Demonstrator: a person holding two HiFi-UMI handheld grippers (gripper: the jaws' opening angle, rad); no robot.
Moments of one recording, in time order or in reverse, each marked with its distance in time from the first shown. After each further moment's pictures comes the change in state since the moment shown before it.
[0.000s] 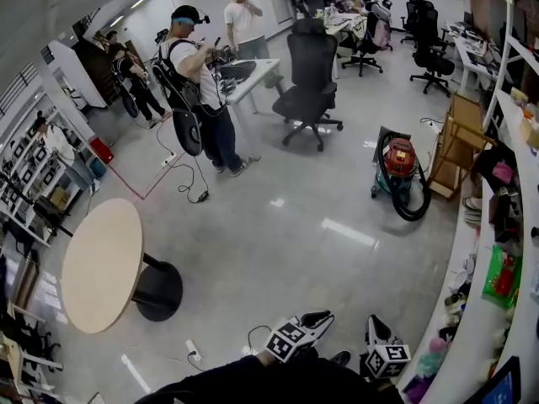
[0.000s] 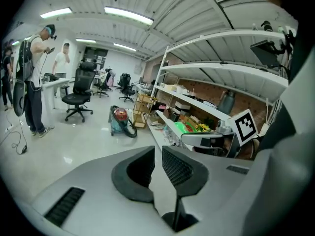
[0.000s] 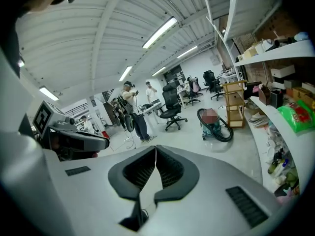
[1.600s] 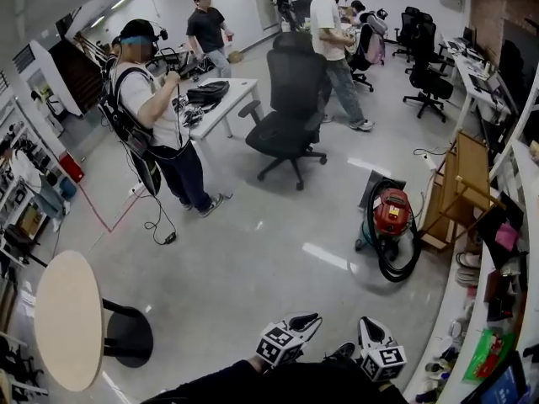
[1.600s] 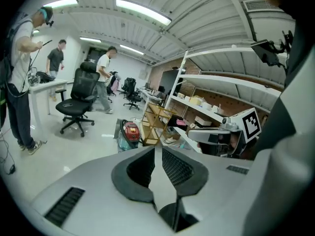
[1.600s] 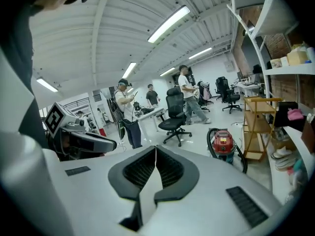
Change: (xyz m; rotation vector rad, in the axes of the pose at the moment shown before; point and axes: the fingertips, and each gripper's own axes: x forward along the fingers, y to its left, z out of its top) left arm 0.214 0.319 0.252 -0.048 -0.063 -0.004; right arm 0.357 -0.131 0.255 -0.153 0.003 0.044
